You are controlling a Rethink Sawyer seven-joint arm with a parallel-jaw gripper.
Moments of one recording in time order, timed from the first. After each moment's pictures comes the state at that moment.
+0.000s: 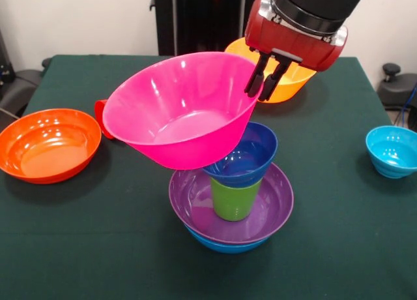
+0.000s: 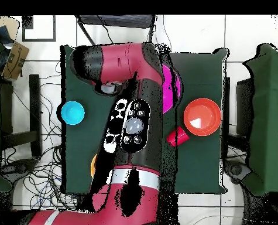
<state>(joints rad) 0.02 -0.46 -0.18 0.96 -0.15 1.15 1.91</state>
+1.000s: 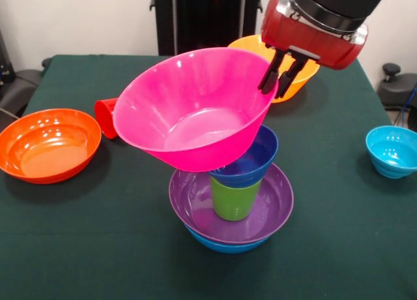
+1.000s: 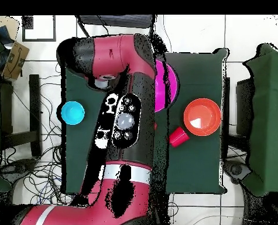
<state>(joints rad) 0.06 -0.41 -0.22 0.87 -0.12 1.24 1.91</state>
